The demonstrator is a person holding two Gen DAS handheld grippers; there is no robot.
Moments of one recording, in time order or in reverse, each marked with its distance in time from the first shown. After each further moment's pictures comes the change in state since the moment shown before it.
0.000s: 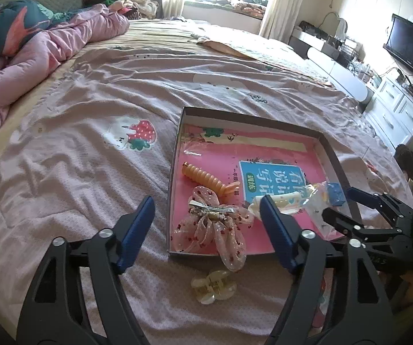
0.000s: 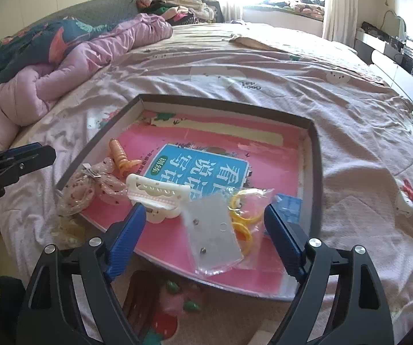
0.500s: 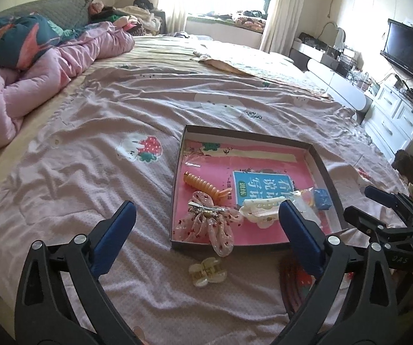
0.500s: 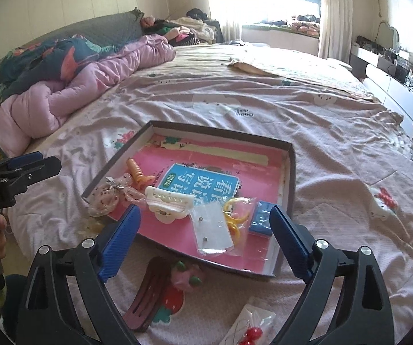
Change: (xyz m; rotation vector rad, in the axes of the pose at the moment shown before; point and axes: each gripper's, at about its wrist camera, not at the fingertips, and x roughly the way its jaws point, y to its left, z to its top) left arm -0.047 -0.013 -0.005 0.007 -0.078 0.025; right arm -0.068 0.003 -0.003 -0.007 -0.102 -0.002
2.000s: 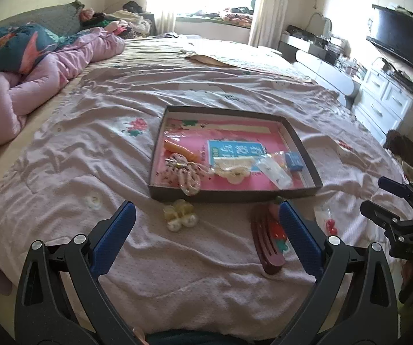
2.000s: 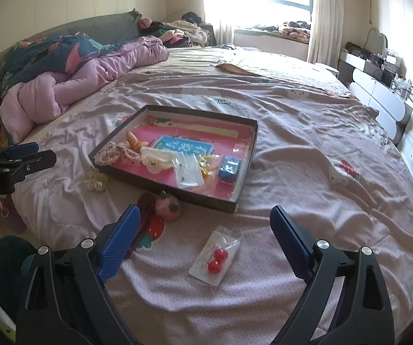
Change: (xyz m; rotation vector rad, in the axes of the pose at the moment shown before) left arm -0.043 -0.044 -0.058 0.068 0.013 -0.002; right arm -0.079 -0.018 -0.072 -0.021 -0.006 -0.058
